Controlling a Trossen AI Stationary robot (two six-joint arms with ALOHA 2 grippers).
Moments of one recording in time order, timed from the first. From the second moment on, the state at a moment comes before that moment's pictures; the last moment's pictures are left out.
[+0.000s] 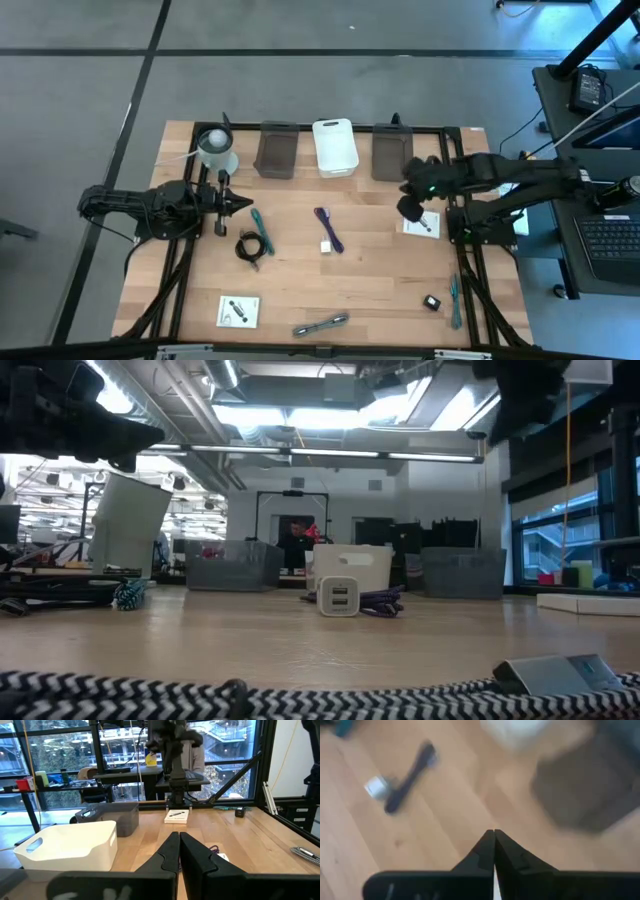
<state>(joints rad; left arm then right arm) -0.05 0.00 0.01 0.04 -0.14 0.05 0.07 1.09 1.10 -1.11 0.27 0.66</state>
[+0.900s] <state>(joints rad) -0.05 0.00 0.01 0.04 -0.14 0.05 0.66 1.25 1.03 -1.22 0.00 1.40</state>
